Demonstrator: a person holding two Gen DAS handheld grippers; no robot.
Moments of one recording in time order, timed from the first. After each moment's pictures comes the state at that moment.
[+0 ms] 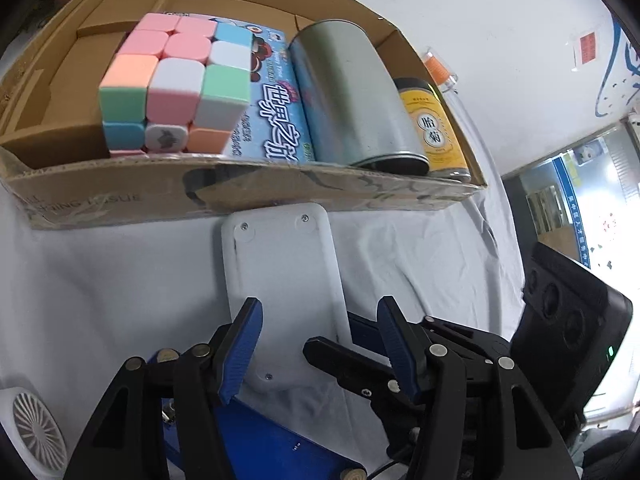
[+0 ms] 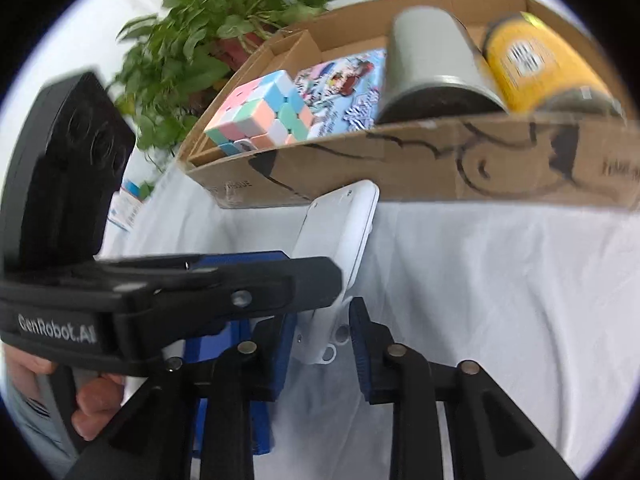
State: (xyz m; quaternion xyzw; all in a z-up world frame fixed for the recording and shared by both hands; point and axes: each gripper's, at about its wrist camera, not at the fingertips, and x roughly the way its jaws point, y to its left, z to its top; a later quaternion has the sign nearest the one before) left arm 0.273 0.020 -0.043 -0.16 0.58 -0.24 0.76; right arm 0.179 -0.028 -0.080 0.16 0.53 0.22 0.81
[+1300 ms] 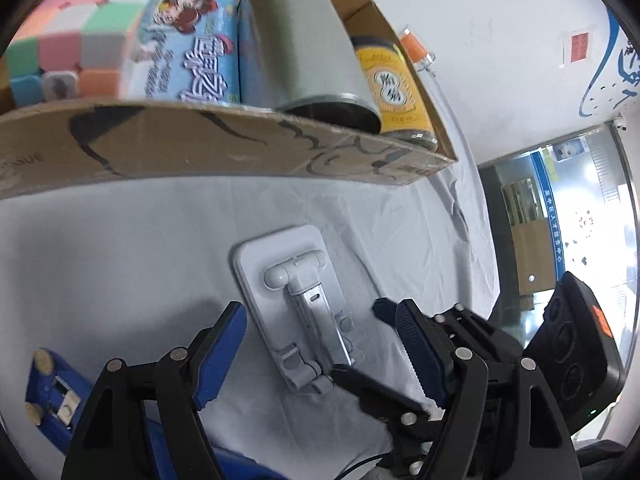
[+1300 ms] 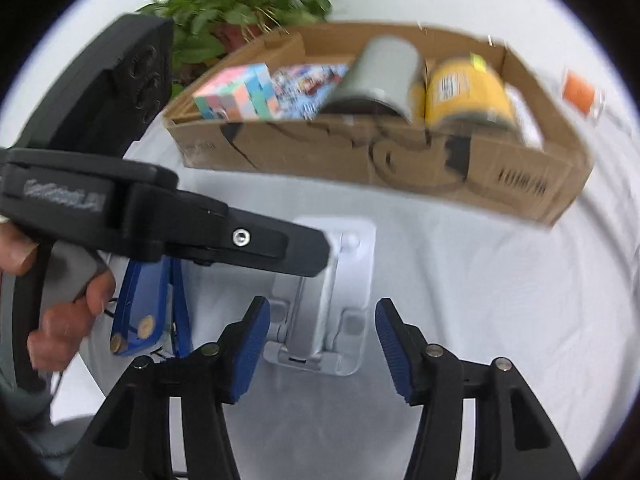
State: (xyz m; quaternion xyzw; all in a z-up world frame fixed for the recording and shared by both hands) left arm 0.264 -0.014 -0.050 -0.19 0.60 -0.29 0.72; right arm 0.136 -0.073 -0.054 0.02 0.52 0.18 0.84
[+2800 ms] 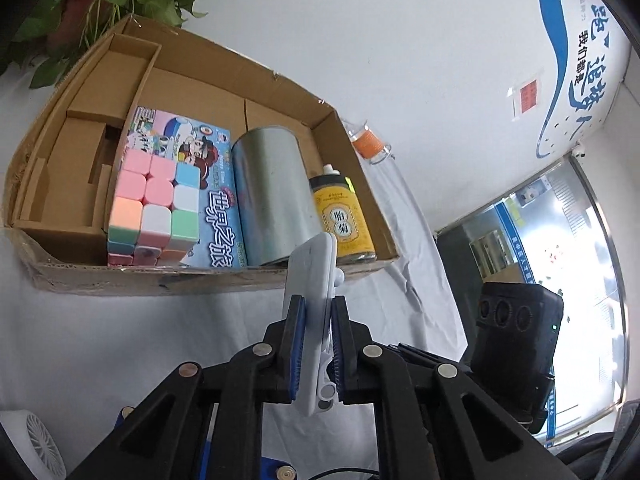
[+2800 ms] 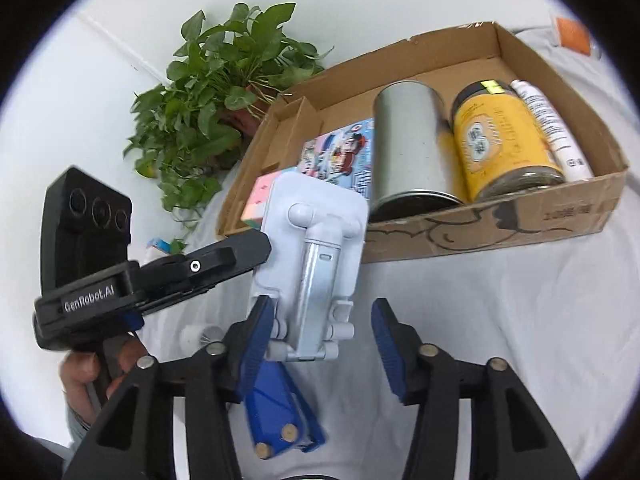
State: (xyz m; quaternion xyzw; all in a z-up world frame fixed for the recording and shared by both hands) left arm 0.269 0.040 0.009 -0.25 0.48 -0.31 0.78; right arm 0.180 -0.072 -0.007 0.23 0.48 0.22 0.82
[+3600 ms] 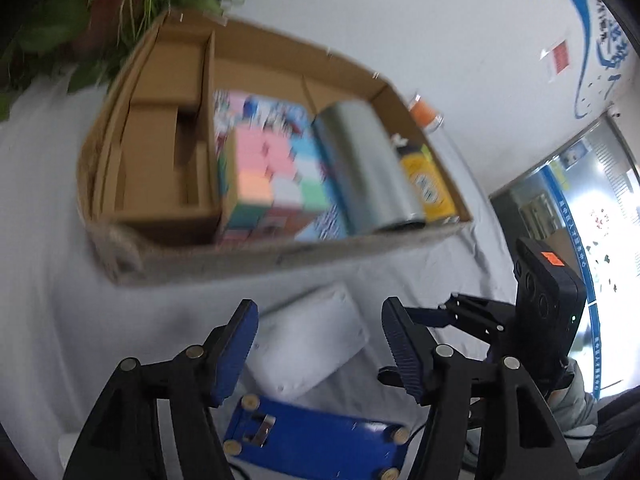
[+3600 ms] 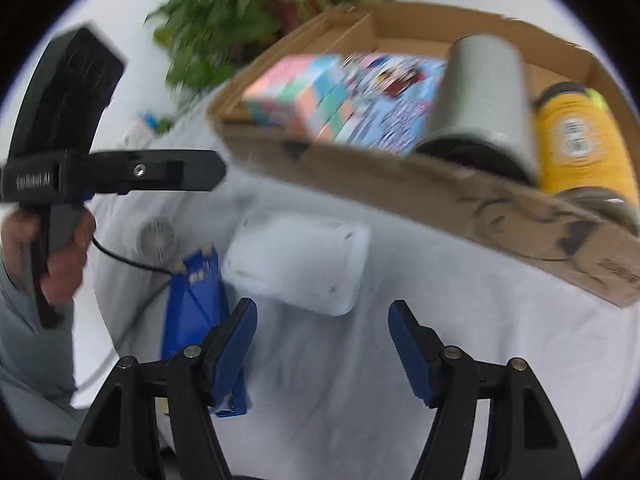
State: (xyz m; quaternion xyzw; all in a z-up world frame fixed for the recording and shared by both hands) left arm 0.268 0.090 -0.006 -0.16 0.50 -0.26 0.81; right arm 0.172 -0.017 -0.063 0.00 0.54 0.29 0.79
